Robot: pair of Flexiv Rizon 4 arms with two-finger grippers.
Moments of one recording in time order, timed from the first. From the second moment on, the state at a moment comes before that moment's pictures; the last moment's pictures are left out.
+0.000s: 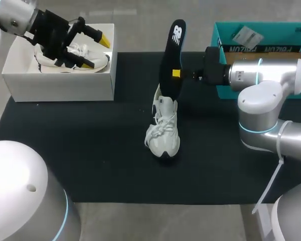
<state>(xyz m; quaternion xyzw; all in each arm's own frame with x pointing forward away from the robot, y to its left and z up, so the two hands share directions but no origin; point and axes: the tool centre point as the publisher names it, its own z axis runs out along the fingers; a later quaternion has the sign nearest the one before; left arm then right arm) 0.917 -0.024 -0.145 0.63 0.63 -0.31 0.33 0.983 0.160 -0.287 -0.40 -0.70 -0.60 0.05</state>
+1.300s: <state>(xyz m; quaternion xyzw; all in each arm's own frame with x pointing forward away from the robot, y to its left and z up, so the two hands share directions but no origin) 0.917 -0.024 -0.145 0.63 0.63 -0.31 0.33 0.969 0.157 -0.283 -0.40 -0.70 -0.59 0.06</state>
